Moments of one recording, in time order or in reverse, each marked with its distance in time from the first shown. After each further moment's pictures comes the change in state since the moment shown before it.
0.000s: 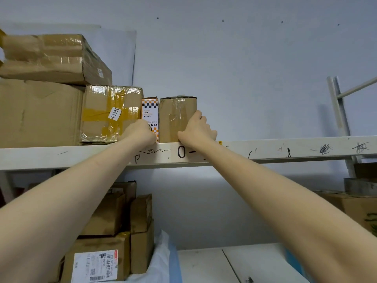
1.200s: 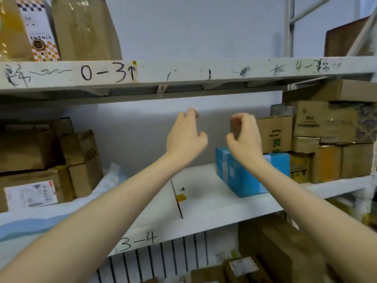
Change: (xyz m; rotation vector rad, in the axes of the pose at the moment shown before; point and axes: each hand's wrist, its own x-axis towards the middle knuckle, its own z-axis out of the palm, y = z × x) left_hand -0.244 0.150 0.166 -0.377 -0.174 0.440; right_hand -0.170 0.303 -0.081 0.068 0.243 0.029
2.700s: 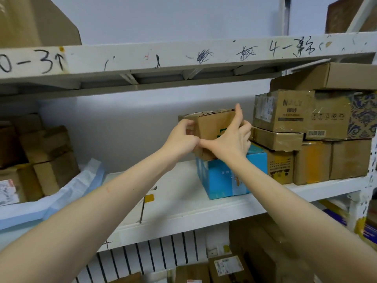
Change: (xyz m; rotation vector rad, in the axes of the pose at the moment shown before) left_hand 0.024 0.056 0.106 -0.477 -0.283 -0.394; right_hand 0.021 0.087 -0.015 -0.096 -0.155 0.364
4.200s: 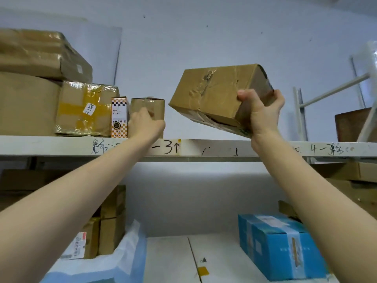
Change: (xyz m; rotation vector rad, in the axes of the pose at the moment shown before) left_hand -0.025 0.079 -0.320 0.289 0.729 0.194; right_hand -0.020 -0.284 -0.091 1.115 0.091 -0.169
